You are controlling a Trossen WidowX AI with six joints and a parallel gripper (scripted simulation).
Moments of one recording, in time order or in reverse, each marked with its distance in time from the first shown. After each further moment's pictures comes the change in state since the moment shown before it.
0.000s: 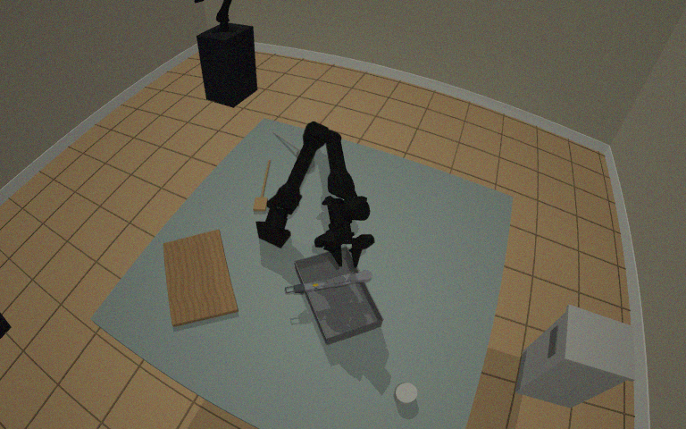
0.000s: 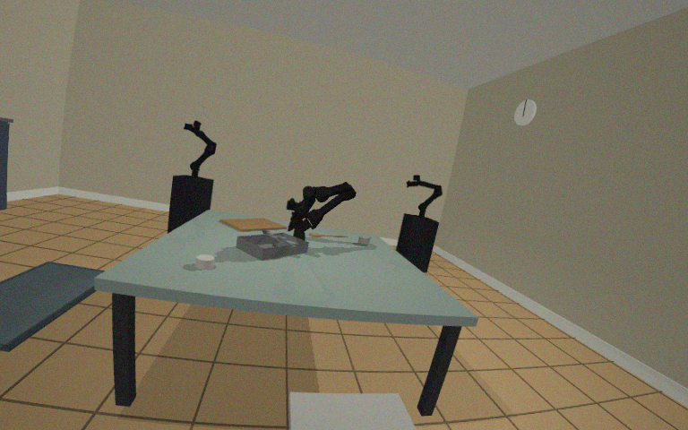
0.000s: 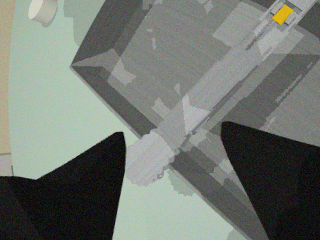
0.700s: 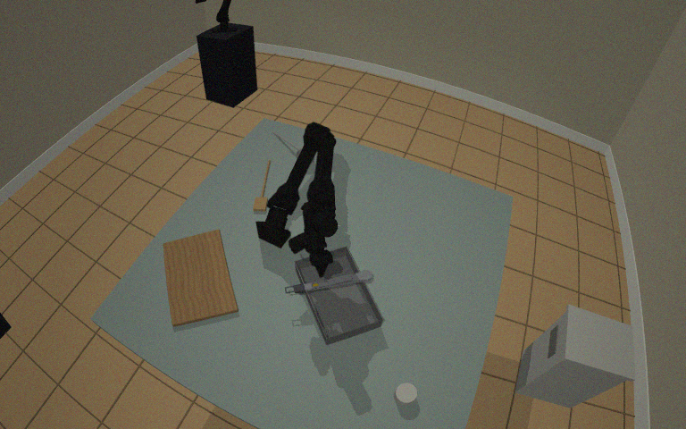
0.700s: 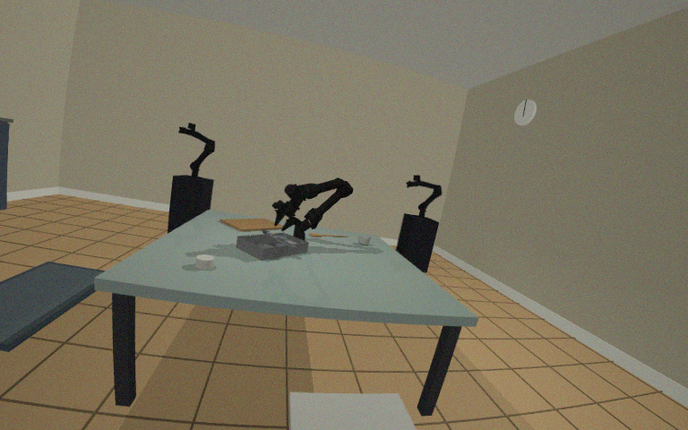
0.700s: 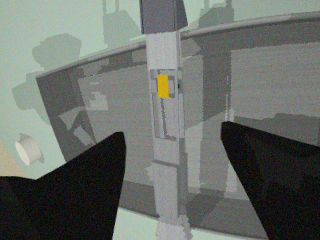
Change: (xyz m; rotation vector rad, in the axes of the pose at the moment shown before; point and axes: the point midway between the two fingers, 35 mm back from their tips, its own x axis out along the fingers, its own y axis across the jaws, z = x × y) arm 0.005 -0.070 0.055 0.761 -0.024 -0.139
